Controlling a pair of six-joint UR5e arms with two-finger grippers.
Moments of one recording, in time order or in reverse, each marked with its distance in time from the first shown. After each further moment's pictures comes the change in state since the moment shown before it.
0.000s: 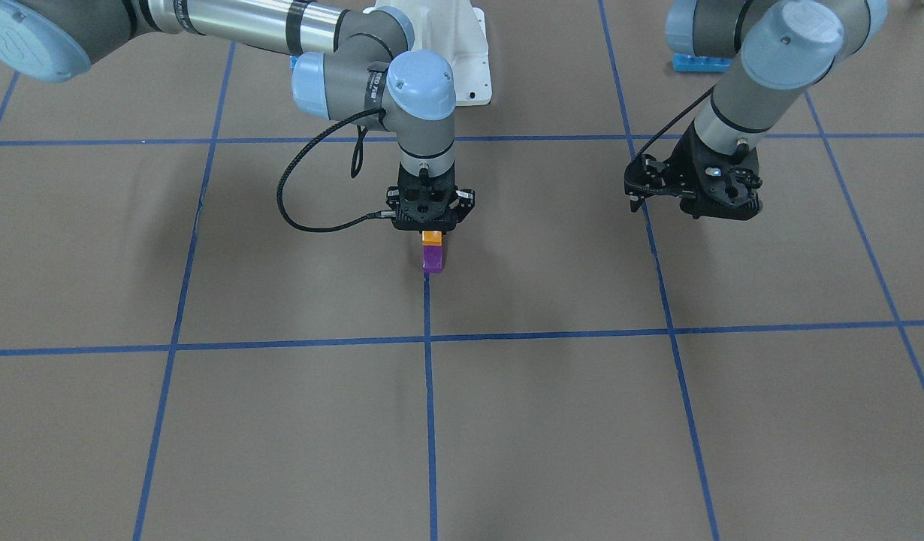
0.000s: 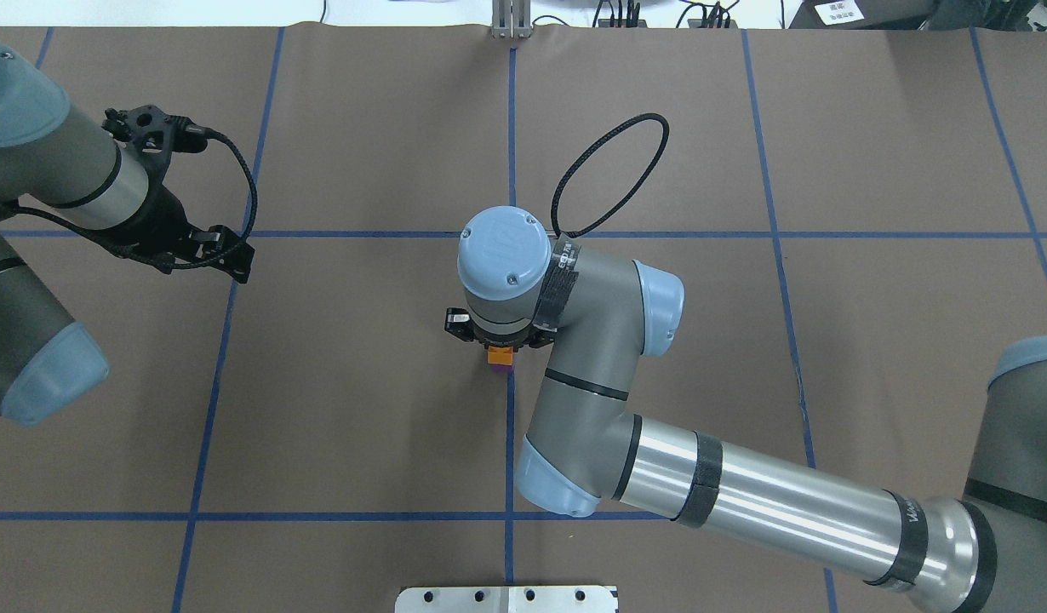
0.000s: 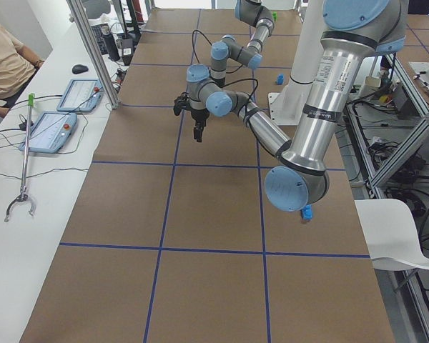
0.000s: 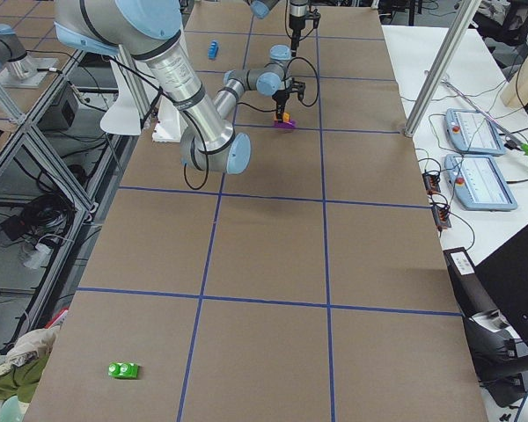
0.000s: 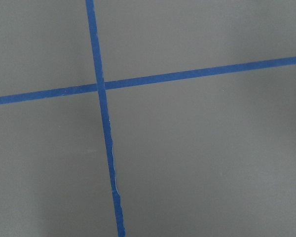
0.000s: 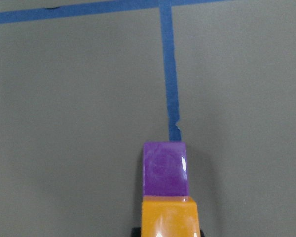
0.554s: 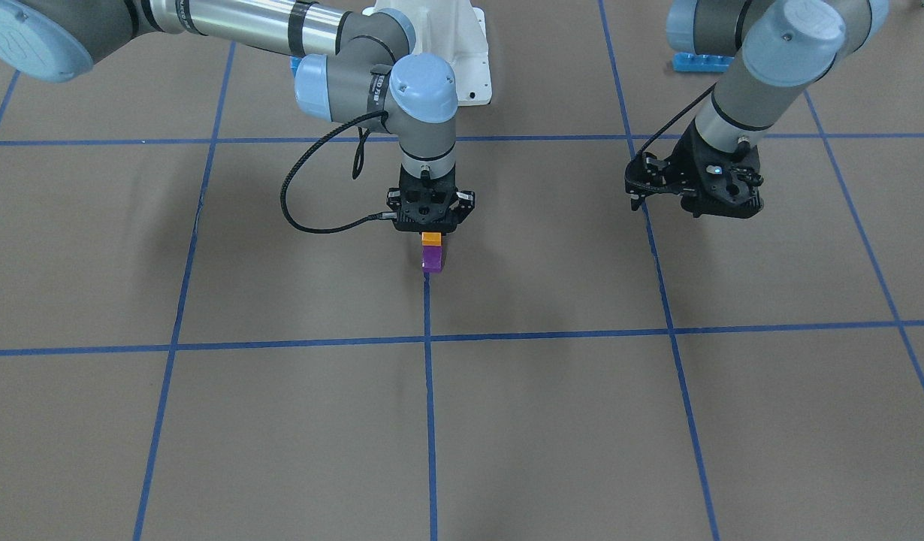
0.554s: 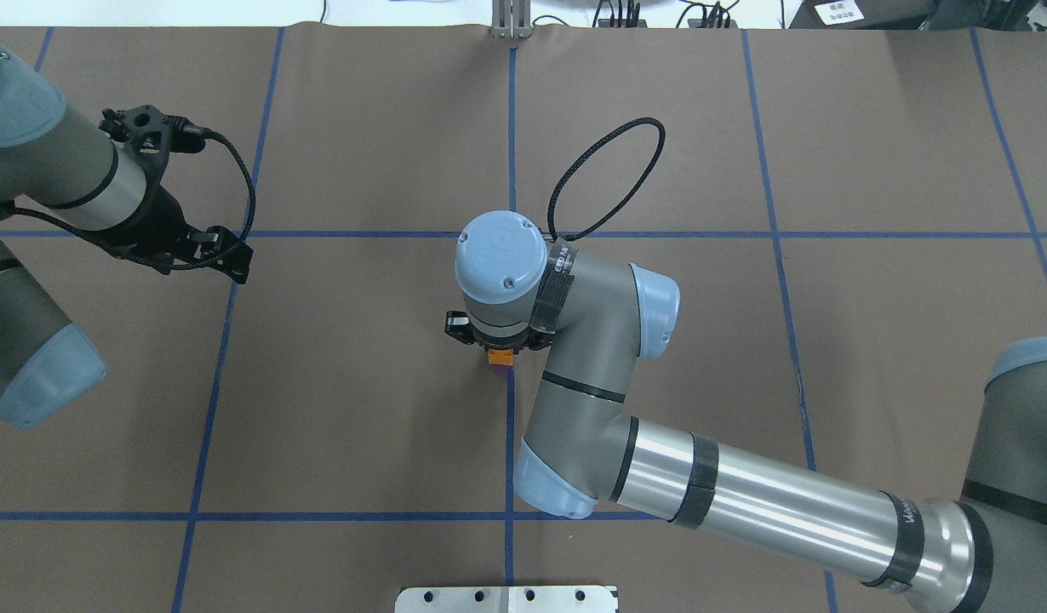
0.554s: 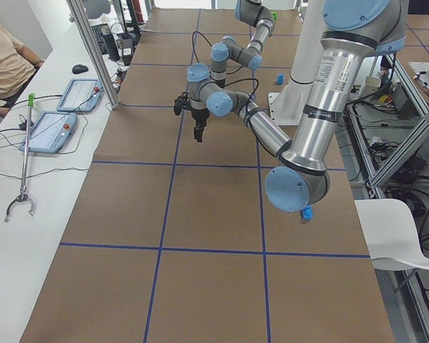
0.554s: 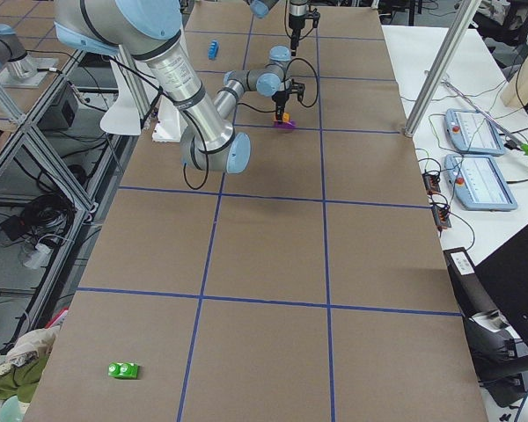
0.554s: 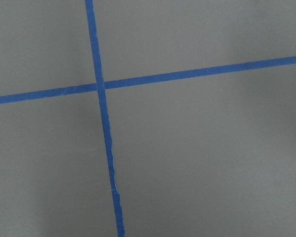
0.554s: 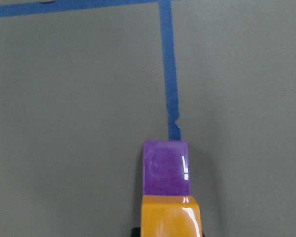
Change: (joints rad) left arm 0.000 0.004 -0.004 0.001 0.000 -0.001; right arm -0.003 0.003 -0.014 0.001 -0.002 0.000
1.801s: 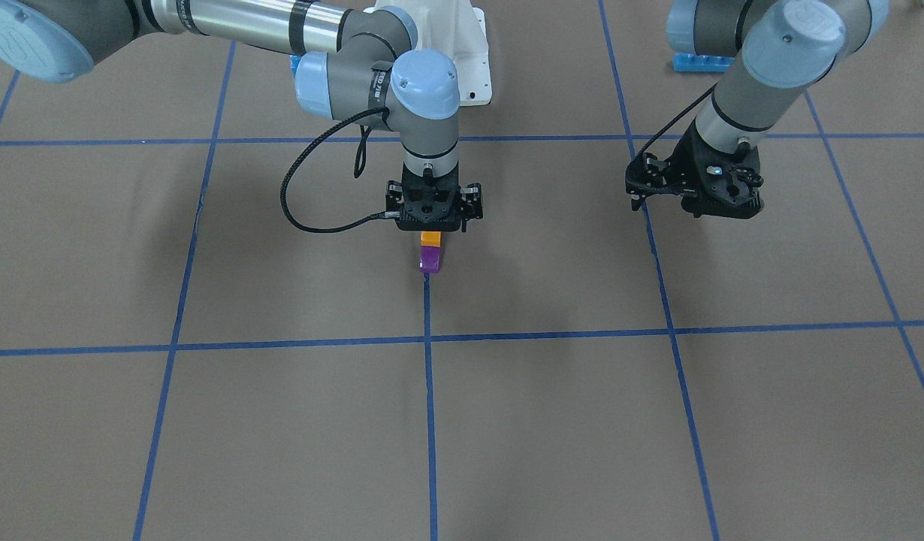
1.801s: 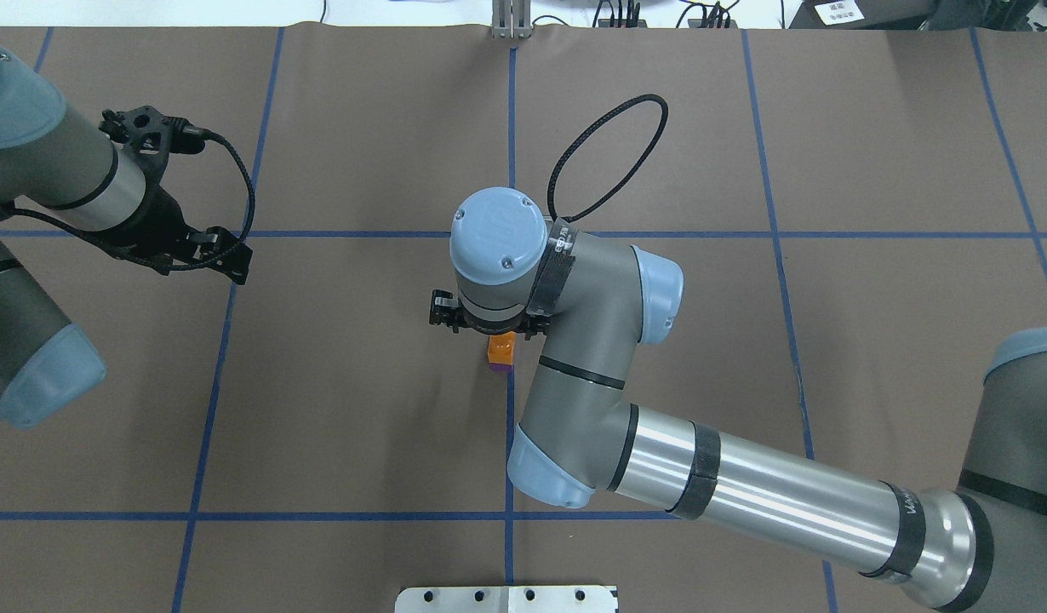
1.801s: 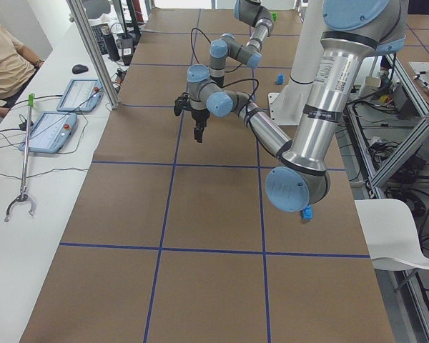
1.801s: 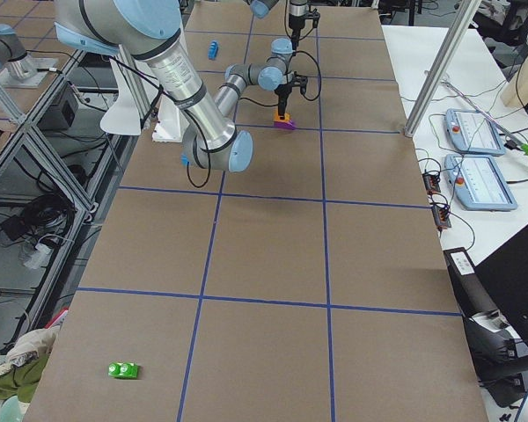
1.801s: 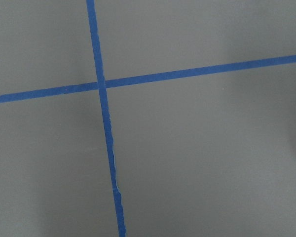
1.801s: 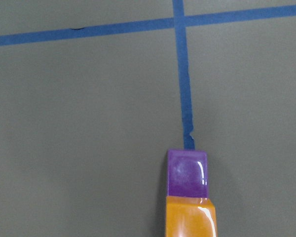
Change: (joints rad) left arm -0.001 0.003 -0.003 0.000 0.001 0.001; right arm 0.029 0.011 0.053 -0.013 0.020 -0.006
